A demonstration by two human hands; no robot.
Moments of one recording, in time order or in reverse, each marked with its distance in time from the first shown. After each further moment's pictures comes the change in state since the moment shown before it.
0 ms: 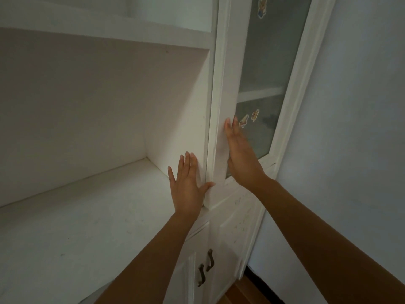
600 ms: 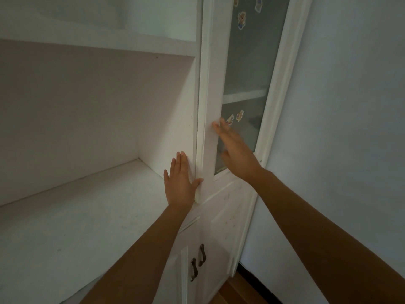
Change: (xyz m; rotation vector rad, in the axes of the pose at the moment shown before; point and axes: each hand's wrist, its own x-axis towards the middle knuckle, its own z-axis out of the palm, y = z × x) left_hand -0.005 0.007 -0.009 -0.120 -0.063 -0.044; right_hand -0.014 -0.007 -0.038 0.104 -0.085 0.018
